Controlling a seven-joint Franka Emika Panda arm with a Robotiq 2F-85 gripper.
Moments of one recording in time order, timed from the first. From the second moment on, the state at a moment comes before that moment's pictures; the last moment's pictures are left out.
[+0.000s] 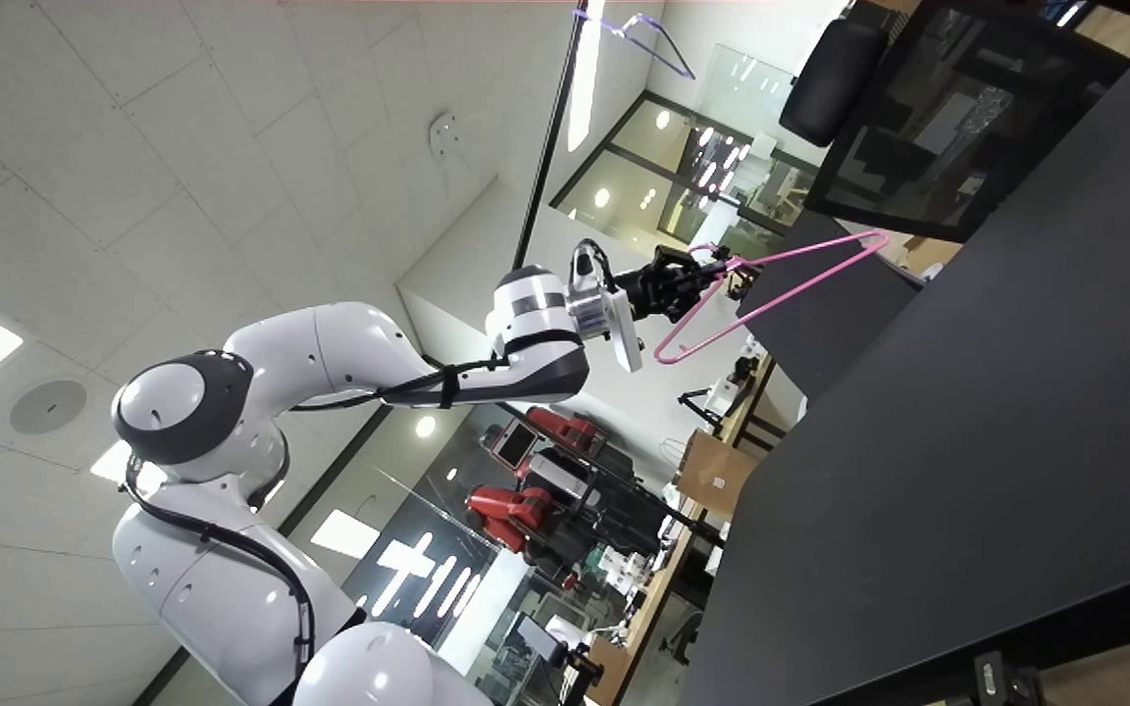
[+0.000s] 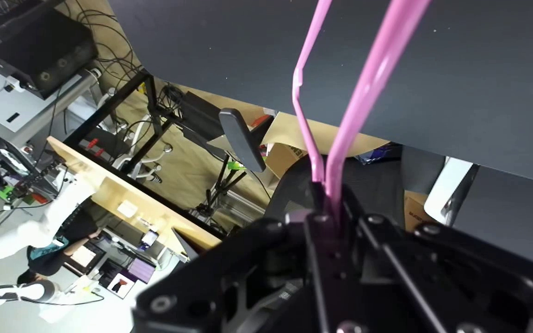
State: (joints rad) arm -0.04 0.06 -0.19 -2.21 -1.24 2.81 0.85
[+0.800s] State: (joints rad) arm -0.03 0.19 -0.19 -2.05 -1.71 2.73 1.23
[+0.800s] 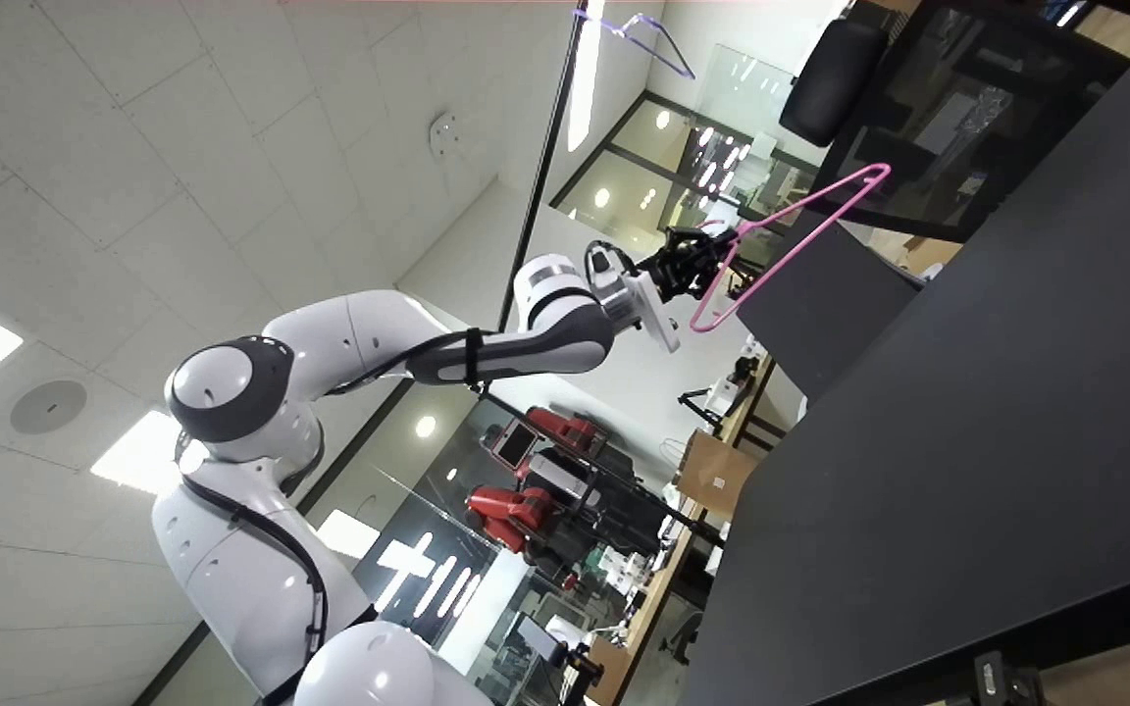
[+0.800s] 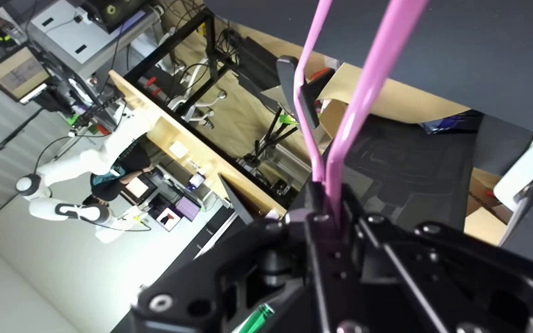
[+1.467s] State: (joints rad) arm -0.01 0.64 -0.09 -1.78 -2.04 2.48 1.54
